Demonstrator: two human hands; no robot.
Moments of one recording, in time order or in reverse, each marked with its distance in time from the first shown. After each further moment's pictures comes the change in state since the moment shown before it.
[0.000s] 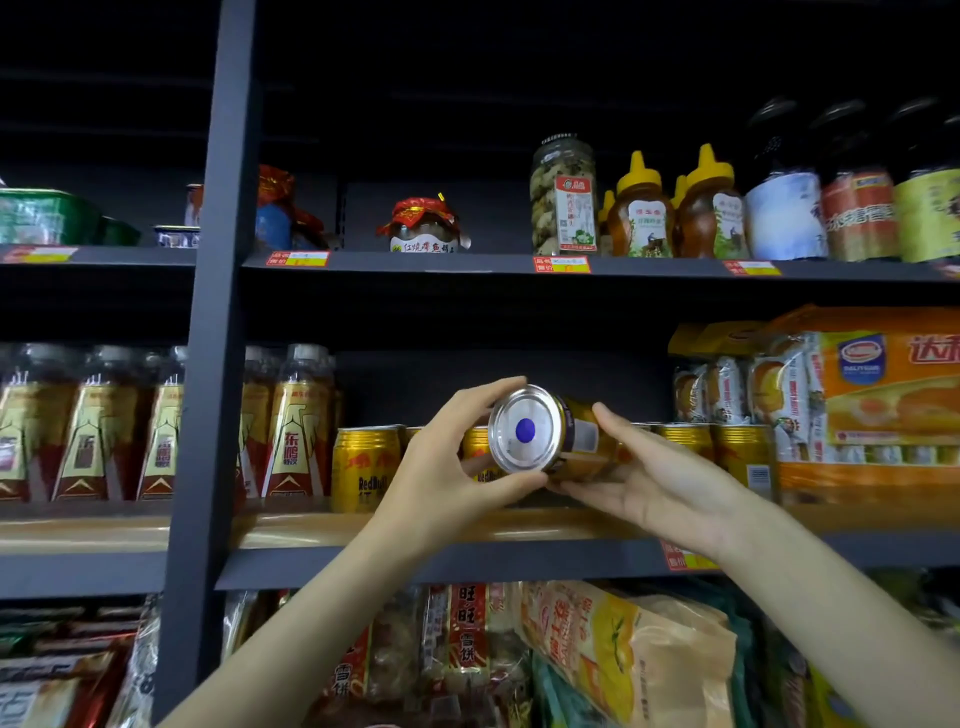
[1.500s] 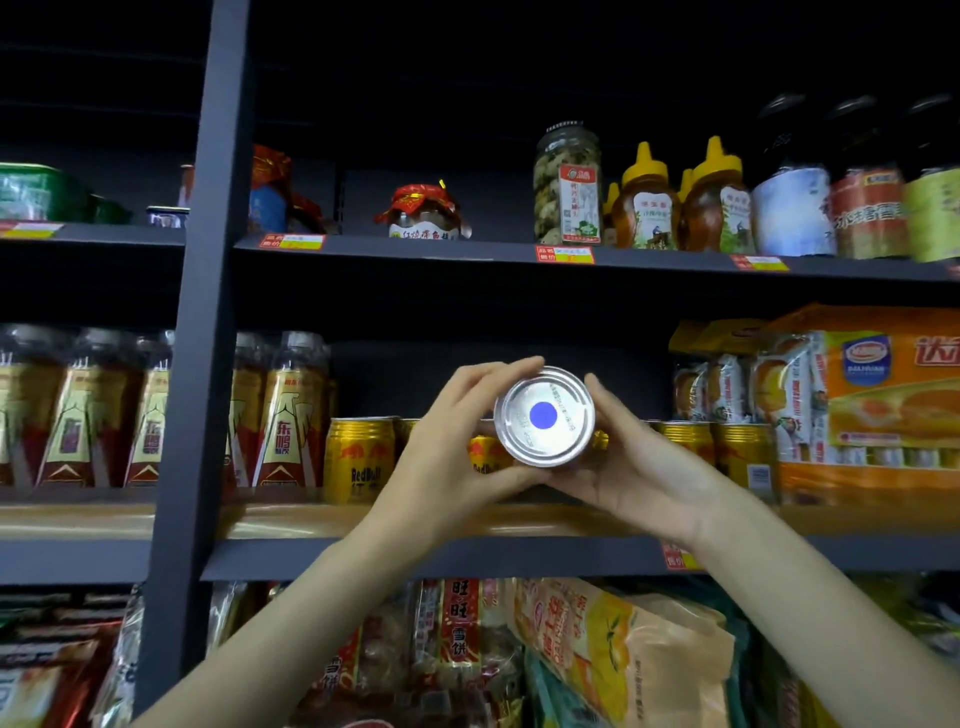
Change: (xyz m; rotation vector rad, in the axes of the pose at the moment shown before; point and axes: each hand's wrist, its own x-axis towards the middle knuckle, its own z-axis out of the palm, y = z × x) left_hand 0.004 0.004 0.003 0.169 0.023 0.178; right_hand 0.009 0.001 0.012 0.011 -0.154 0.025
